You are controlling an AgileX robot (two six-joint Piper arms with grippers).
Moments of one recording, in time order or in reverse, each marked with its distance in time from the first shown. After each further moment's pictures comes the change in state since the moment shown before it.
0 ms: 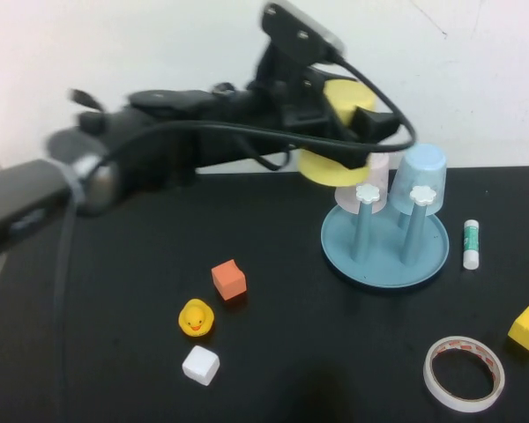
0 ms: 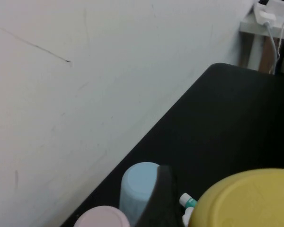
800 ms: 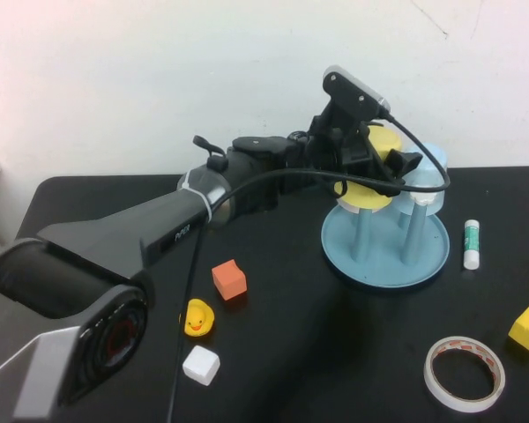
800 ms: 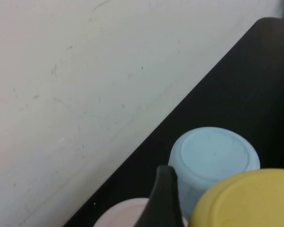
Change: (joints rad) right arm 0.000 -0.096 0.203 -0.258 -0.047 0.386; left arm -0.054 0.497 -0.459 -0.004 -0.108 0.008
